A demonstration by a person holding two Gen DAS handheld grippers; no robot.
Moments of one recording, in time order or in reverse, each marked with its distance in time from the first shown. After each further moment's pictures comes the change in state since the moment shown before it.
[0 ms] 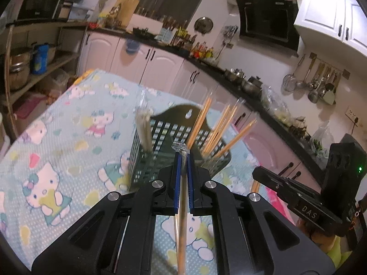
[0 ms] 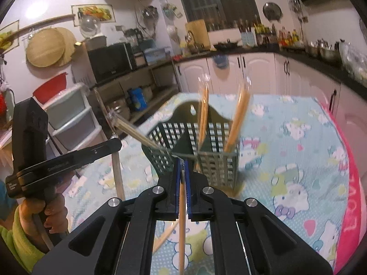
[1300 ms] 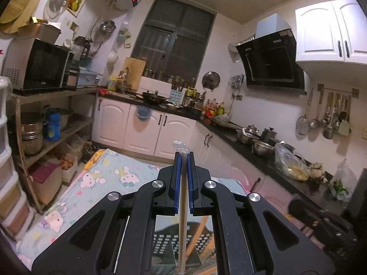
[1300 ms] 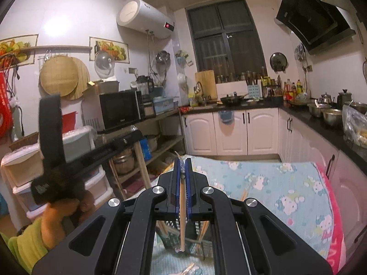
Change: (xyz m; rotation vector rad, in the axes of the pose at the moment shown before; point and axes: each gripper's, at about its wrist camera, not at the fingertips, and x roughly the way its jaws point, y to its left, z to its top) left arm -0.003 -0.051 0.114 0.100 -0.367 0.152; right arm -0.042 0.024 0.103 -0.093 -0.301 0.005
